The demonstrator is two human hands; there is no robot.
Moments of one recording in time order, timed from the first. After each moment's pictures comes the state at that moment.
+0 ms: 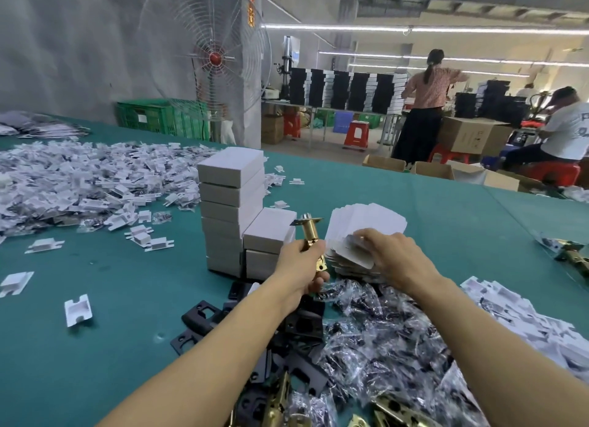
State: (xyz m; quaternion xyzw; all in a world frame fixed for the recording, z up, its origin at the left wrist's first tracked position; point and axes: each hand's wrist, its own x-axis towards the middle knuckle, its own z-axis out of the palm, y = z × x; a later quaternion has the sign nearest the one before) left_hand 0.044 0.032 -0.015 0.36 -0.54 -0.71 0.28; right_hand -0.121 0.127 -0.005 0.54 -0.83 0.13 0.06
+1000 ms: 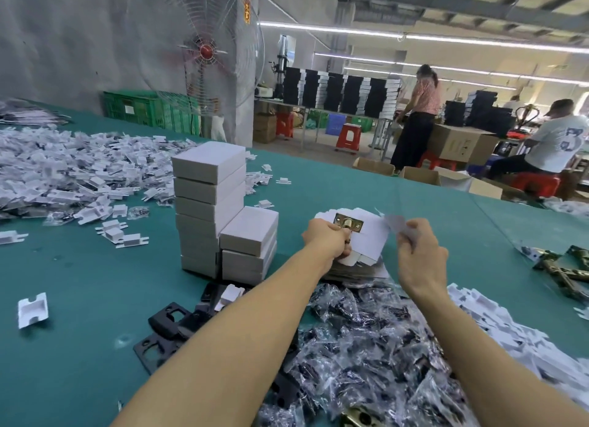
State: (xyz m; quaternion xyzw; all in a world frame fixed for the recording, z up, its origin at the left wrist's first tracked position) left_hand -0.045 0.039 0.012 0.39 -0.58 -0.65 0.29; right_hand -0.146 0.151 -0.010 0.32 -0.80 0.49 0.11
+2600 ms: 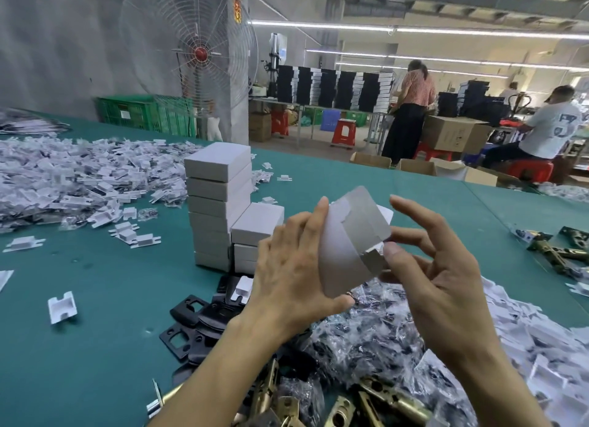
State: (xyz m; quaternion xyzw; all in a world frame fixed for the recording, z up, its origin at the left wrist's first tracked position) left_hand 0.098 0.081 0.000 0.21 -0.91 -0.08 0.36; right_hand -0.002 0.232 0.041 0.47 -0.61 0.63 0.00
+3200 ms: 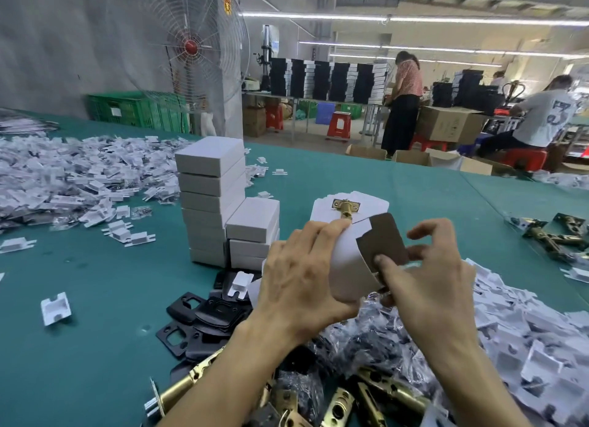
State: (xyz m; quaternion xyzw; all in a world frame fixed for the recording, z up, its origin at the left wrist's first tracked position) left_hand 0.093 0.101 -0.002 0.17 -0.90 -0.08 0.40; right_hand -0.015 0.222 0.014 0.35 -0.74 0.57 0.11
